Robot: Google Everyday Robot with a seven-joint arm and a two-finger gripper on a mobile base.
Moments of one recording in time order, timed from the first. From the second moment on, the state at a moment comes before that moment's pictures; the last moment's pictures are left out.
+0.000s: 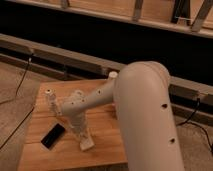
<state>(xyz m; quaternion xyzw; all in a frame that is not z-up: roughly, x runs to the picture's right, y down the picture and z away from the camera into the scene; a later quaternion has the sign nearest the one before) -0.121 0.282 0.789 -0.36 0.26 0.50 0.74</state>
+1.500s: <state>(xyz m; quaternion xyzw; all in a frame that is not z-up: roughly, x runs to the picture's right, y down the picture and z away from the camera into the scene) 0.011 0.276 0.805 -0.26 0.35 0.55 0.71</state>
